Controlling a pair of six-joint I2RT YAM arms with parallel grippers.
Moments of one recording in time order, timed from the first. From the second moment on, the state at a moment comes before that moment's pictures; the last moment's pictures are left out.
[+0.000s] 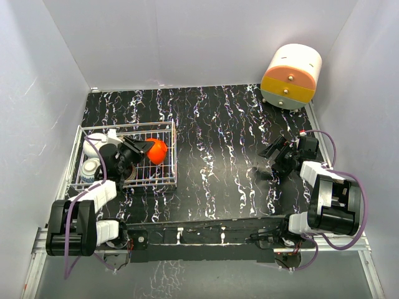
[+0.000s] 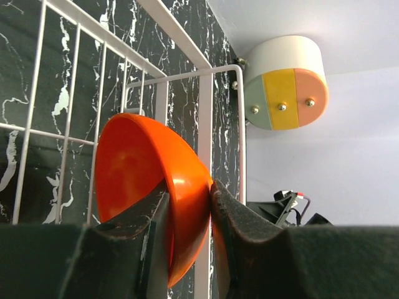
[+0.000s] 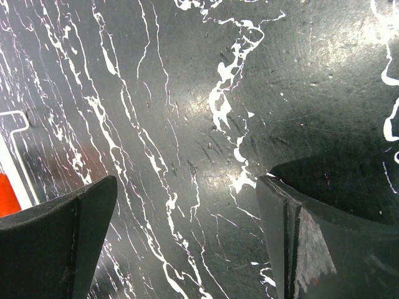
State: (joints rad) left arm -0.02 1.22 0.34 0.62 0.41 -1.09; right arm -0.24 1.38 0.56 -0.03 -0.48 0.53
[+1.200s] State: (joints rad) left arm 0.04 1.09 0.49 0.11 0.16 -0.82; right arm -0.24 1.38 0.56 -0.03 -0.49 0.53
